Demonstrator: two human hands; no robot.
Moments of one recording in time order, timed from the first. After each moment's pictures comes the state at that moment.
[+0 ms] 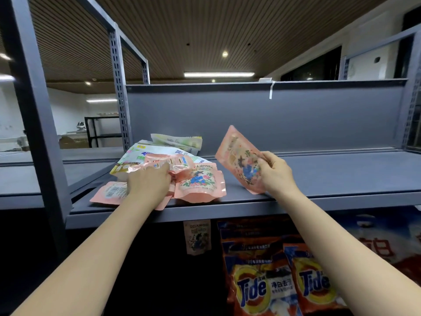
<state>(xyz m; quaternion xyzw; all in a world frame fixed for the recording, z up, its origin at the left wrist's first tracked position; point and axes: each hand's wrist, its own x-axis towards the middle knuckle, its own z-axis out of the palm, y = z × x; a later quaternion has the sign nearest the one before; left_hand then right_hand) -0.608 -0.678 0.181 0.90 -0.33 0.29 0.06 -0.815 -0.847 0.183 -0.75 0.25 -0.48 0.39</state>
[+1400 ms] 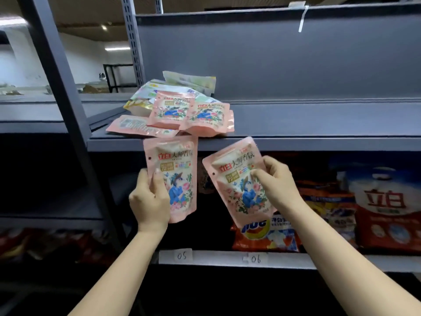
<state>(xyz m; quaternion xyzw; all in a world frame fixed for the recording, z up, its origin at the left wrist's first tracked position) -0.715 -0.613 0.030 0.69 -0.22 0.35 0.60 -0.859 -0.799 0.066 -0.77 0.20 -0.34 0.51</state>
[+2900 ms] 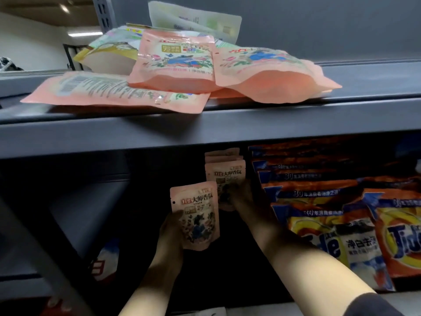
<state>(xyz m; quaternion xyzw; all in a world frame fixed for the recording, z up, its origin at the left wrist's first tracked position) -0.511 -0.701 -0.162 0.57 -0.07 -0.26 0.78 -0.564 -0.871 -0.121 -0.59 0.42 -0.31 0.61</state>
